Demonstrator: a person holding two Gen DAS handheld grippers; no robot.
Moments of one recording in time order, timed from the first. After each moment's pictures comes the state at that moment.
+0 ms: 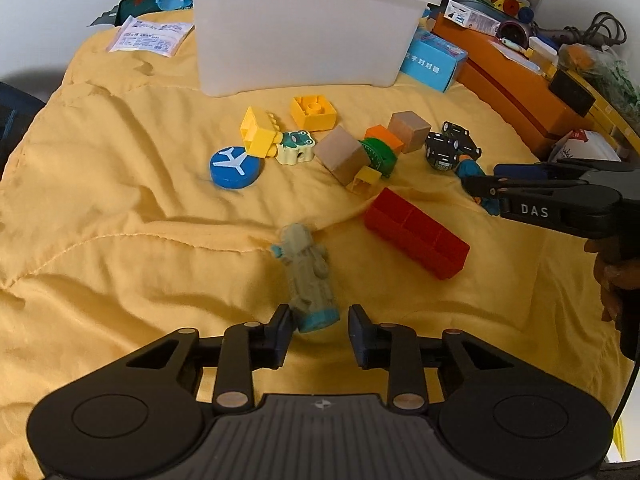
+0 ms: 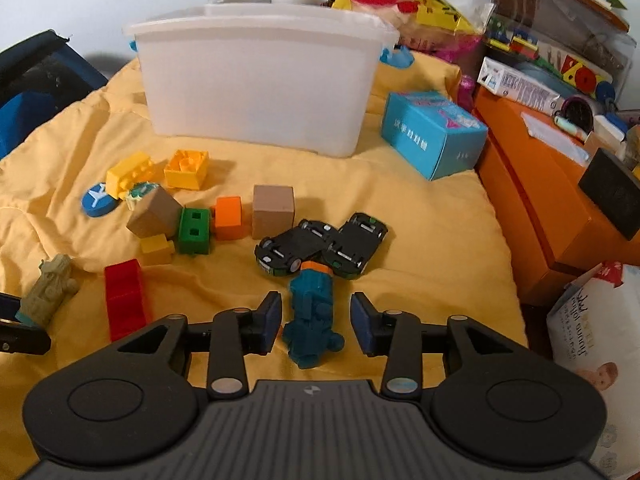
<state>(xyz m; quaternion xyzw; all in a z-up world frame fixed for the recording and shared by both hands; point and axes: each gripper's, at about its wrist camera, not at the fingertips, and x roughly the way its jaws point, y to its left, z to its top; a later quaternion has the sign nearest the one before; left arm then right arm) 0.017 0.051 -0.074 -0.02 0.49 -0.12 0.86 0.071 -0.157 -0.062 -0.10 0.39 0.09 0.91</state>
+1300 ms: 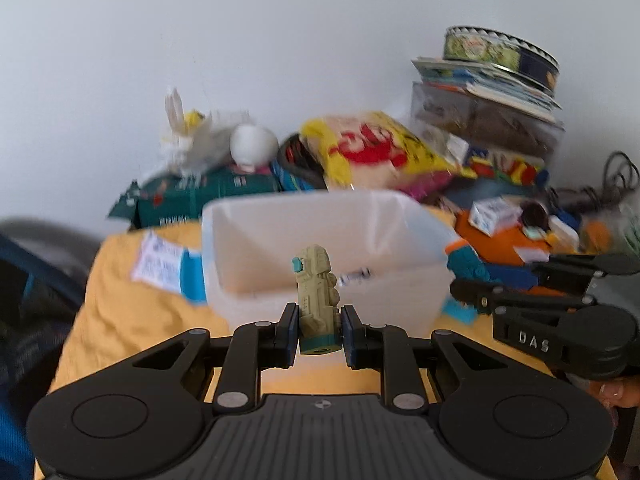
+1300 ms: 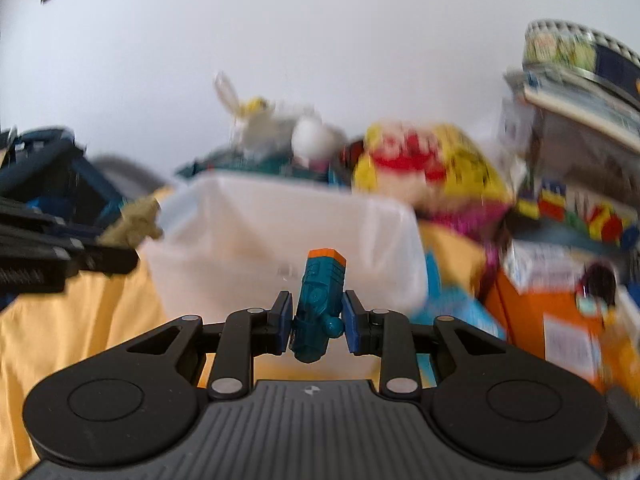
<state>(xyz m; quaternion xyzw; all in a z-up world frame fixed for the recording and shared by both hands) 0.140 0.059 0.053 -0.01 0.28 -0.10 0.95 0.154 -0.119 0.047 -0.09 0.24 0.14 0.96</state>
